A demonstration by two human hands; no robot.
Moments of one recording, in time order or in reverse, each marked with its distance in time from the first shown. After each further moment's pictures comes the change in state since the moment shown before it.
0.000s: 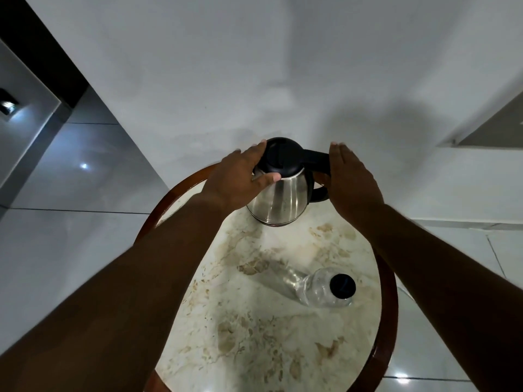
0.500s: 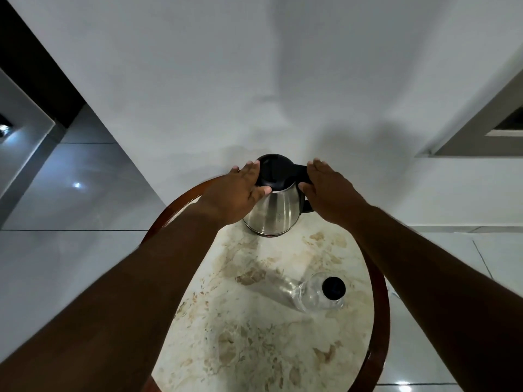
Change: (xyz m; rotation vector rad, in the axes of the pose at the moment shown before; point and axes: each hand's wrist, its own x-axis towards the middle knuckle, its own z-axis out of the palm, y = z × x) left_hand -0.005 0.005 -0.009 0.164 -0.183 0.021; right_hand 0.000 -0.017 -0.021 0.082 -0.182 -0.046
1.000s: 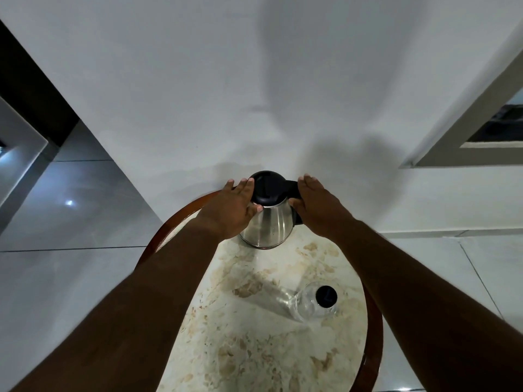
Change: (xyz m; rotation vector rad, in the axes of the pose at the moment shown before) left_hand -0.006 0.010 -0.015 0.151 -0.053 0.043; right_hand -0.007 -0.010 -0.006 0.033 -0.036 0.031
